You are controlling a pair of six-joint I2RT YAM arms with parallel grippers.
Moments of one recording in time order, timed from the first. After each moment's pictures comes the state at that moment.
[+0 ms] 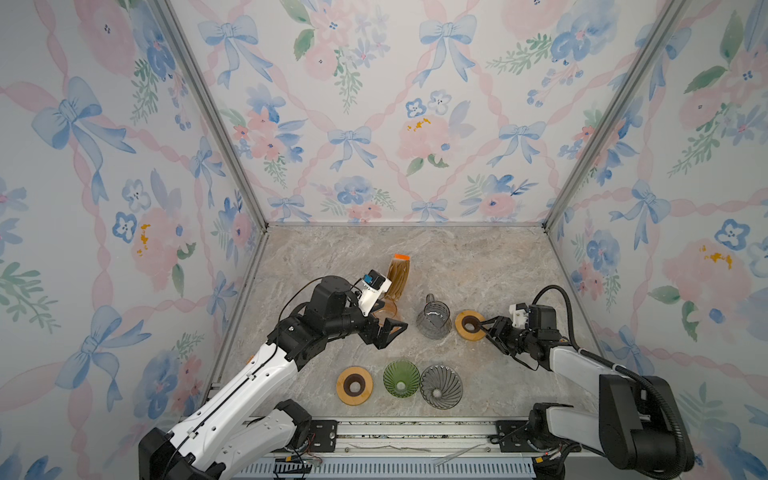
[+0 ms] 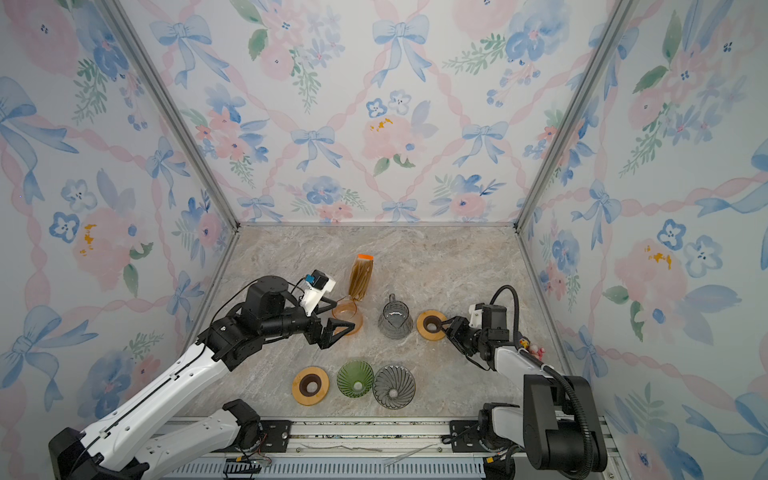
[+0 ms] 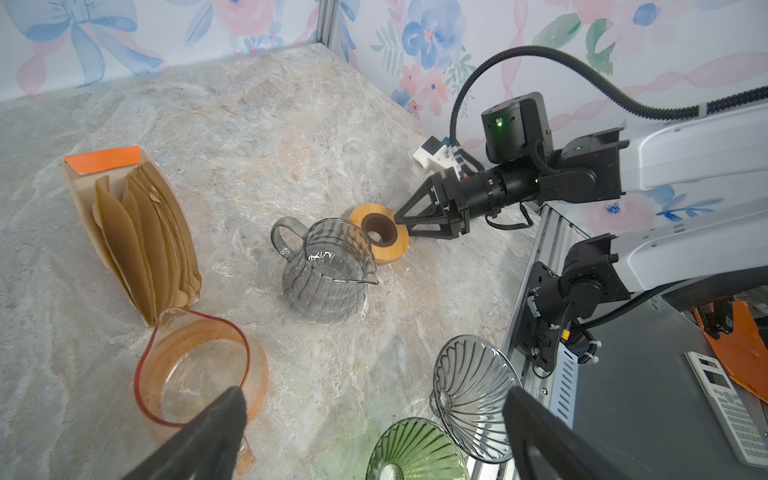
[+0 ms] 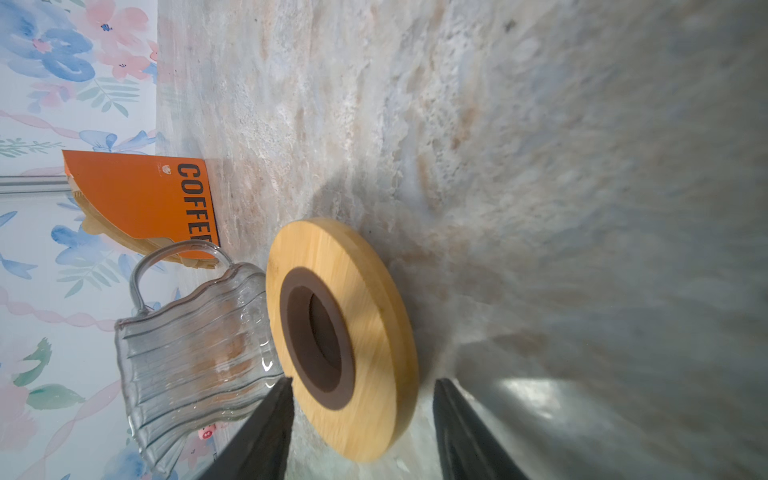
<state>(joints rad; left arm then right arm) -0.60 0.96 0.87 -0.44 0.46 -0.10 -0.03 1.26 0.34 0.04 -0.58 0.77</state>
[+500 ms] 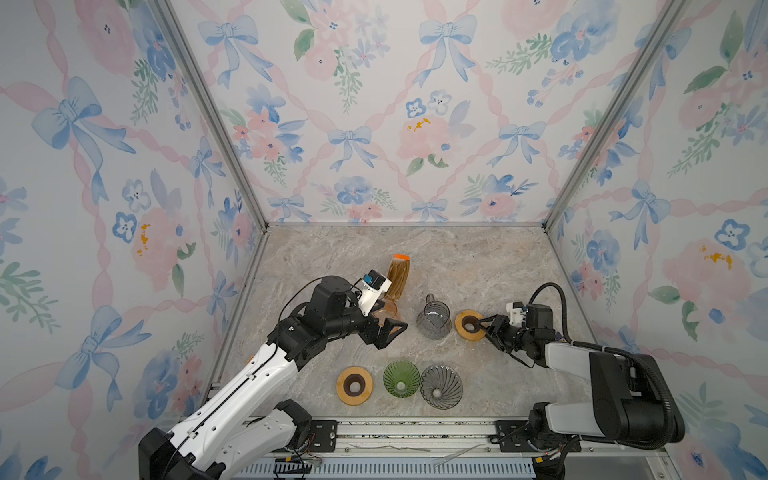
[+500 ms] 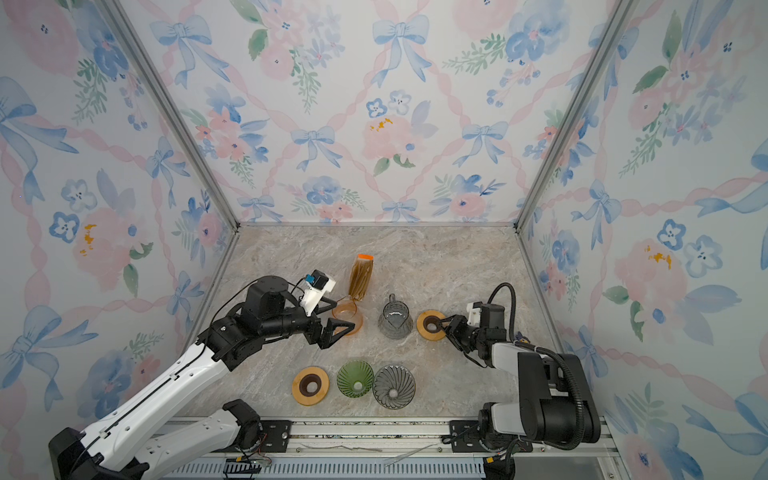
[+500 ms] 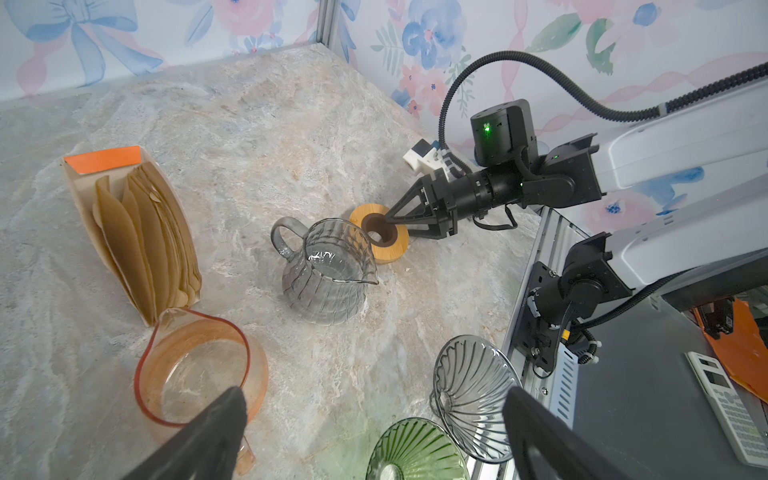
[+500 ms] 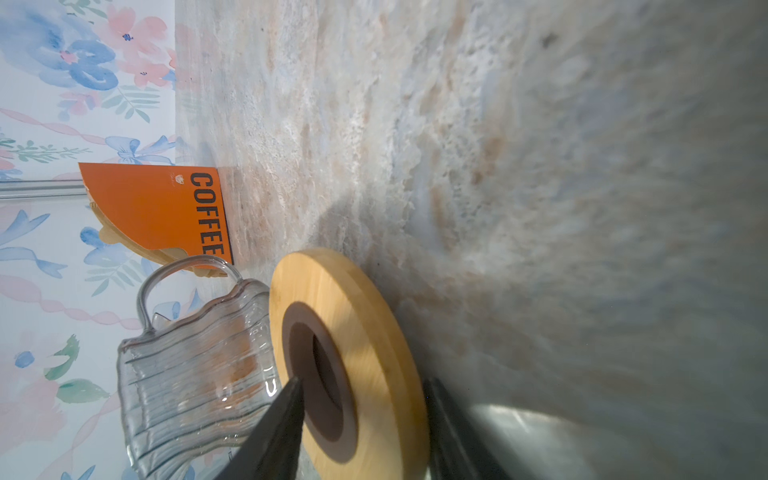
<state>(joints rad) -0.60 0.96 0.87 -0.44 0.46 -0.10 -0.03 1.39 0.34 0.23 -0.63 0.81</state>
